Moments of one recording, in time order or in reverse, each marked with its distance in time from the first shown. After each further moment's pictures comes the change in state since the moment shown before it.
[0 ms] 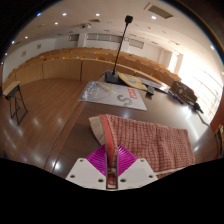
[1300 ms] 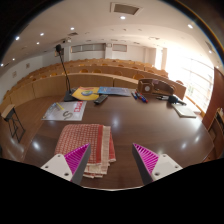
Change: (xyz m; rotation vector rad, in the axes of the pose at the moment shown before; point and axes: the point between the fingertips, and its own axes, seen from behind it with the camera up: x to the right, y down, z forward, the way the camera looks) arm 0.288 -0.007 -0.077 0.079 0.015 0.178
